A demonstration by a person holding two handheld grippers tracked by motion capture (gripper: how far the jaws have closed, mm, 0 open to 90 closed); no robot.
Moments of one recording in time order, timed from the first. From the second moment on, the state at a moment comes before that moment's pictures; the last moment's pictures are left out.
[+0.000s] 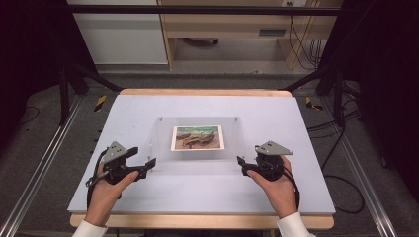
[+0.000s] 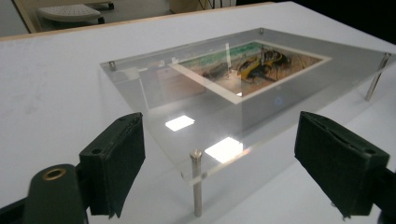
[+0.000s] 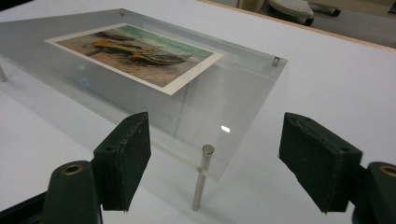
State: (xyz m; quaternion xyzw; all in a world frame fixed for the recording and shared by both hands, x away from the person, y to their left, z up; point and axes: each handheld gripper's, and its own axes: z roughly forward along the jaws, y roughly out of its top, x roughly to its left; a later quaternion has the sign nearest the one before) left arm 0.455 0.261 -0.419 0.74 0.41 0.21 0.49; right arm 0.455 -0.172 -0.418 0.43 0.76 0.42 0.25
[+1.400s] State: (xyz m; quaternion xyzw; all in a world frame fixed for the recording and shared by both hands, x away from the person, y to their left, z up) left arm 0.507 0.260 -0.442 0.76 0.47 0.15 0.43; right arm 0.510 -0.166 -0.430 0.45 0.78 0.40 0.15
